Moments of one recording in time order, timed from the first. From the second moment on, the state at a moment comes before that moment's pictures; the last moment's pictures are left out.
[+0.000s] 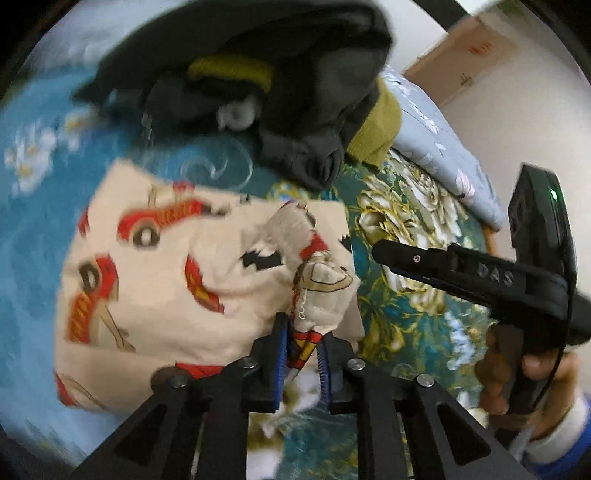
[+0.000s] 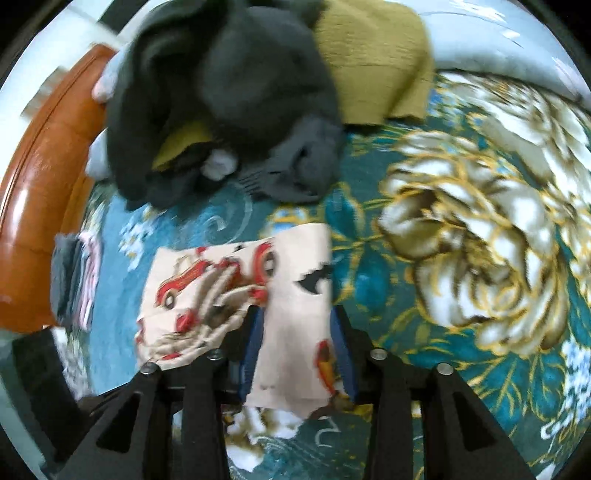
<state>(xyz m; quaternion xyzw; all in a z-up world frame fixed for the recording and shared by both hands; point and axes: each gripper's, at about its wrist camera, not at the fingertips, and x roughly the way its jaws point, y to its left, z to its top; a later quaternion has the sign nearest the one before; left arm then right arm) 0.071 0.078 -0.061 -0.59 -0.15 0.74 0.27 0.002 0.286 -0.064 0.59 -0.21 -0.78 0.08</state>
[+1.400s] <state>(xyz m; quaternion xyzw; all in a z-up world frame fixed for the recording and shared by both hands) 0.069 -0.073 -0.083 -0.52 -0.44 0.72 0.11 0.000 0.239 -0.036 0.54 -0.20 -0.80 0.16</state>
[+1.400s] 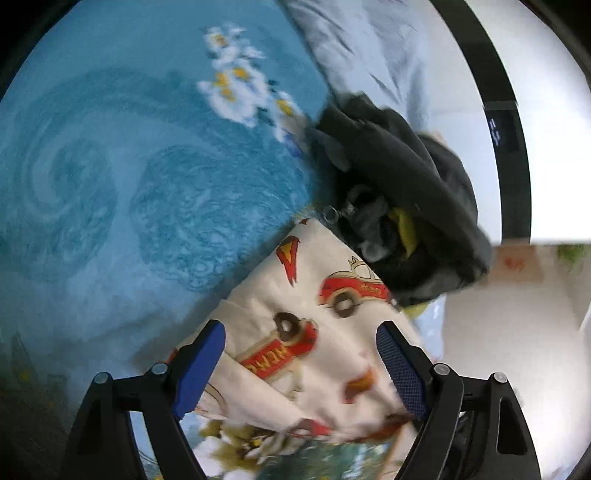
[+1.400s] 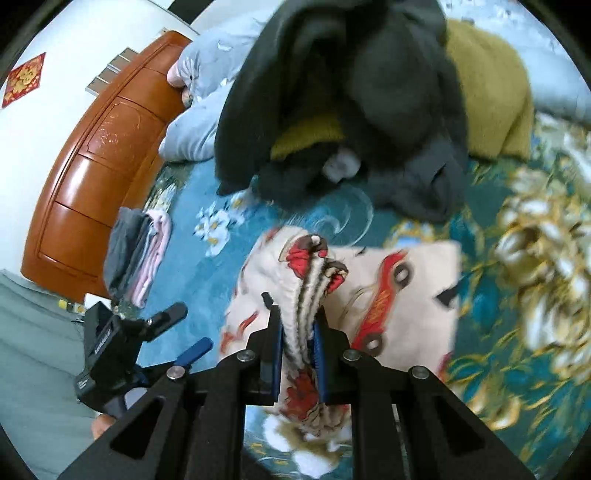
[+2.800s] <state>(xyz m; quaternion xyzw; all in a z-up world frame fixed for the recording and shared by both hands) 0.051 -0.029 -0.098 -0.60 -0.36 0.69 0.17 0.001 0.281 -0.077 0.60 -0.22 -0.77 0.09</state>
